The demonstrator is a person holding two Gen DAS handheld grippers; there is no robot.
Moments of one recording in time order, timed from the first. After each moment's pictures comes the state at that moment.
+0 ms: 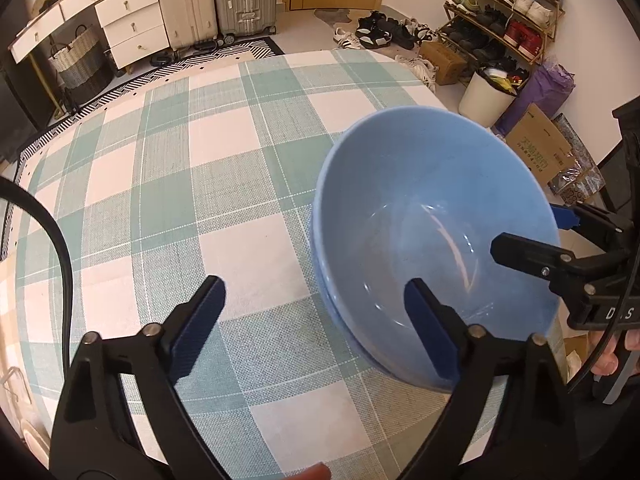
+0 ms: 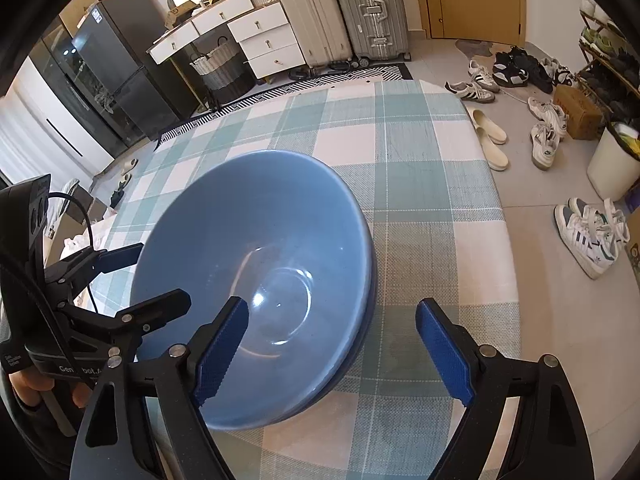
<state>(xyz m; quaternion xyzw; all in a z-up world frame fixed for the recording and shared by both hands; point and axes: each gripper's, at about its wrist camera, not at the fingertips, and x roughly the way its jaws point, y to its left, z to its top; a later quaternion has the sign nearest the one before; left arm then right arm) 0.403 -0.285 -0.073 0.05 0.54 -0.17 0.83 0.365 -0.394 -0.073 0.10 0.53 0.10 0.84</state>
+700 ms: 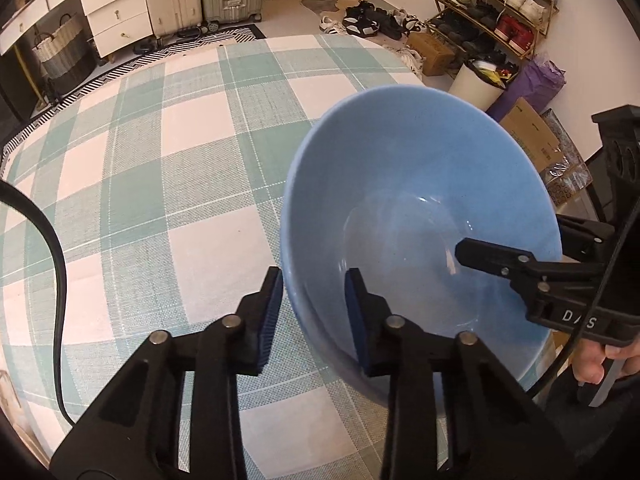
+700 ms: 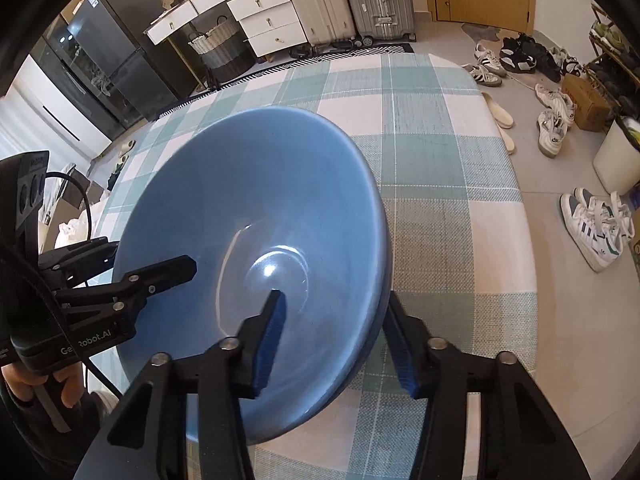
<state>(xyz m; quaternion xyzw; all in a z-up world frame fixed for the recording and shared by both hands) 0.415 -0.291 -0.095 0.04 0.56 -0.20 0.81 0.374 -0.386 -0.097 0.10 0.56 0.11 0.82</state>
